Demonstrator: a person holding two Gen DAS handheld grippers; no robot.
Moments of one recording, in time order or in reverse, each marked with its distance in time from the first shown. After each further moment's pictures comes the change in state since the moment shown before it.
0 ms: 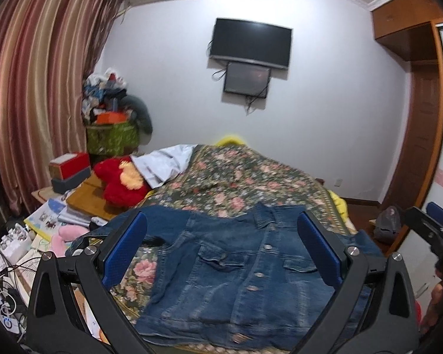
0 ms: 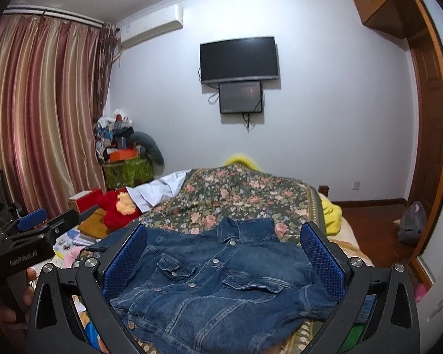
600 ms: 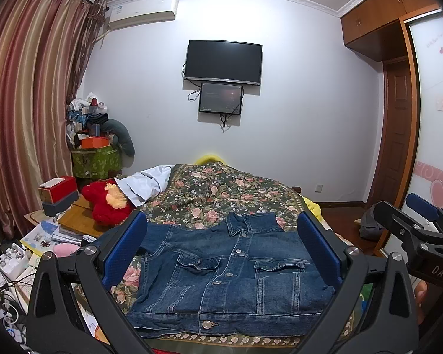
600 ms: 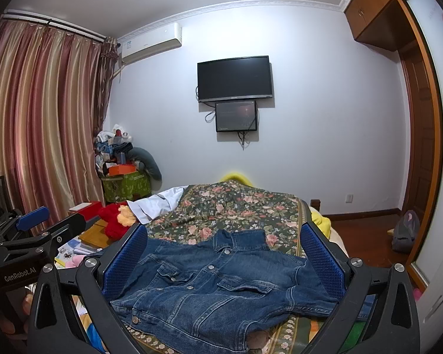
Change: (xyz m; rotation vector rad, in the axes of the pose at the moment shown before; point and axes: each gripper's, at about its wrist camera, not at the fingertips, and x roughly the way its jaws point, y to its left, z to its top) left arm -0.079 -0.056 -0.011 0.085 -0.108 -0.098; right arm -0.071 -0.006 -0.010 -0.013 -0.119 -0.027
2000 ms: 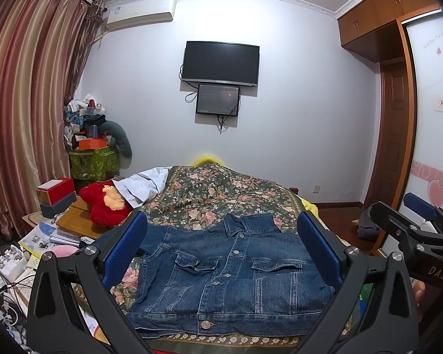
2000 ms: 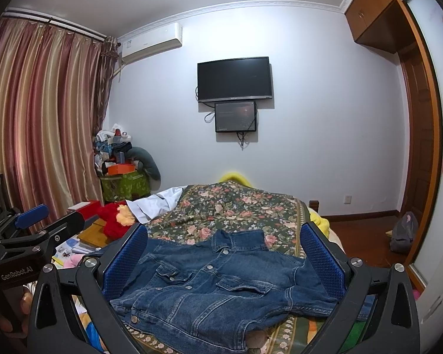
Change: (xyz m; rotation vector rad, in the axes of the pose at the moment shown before) left arm -0.002 -0.003 0.004 0.007 -0.003 -0.011; right arm -0.003 -0.003 0.002 -0.003 -0.002 -0.004
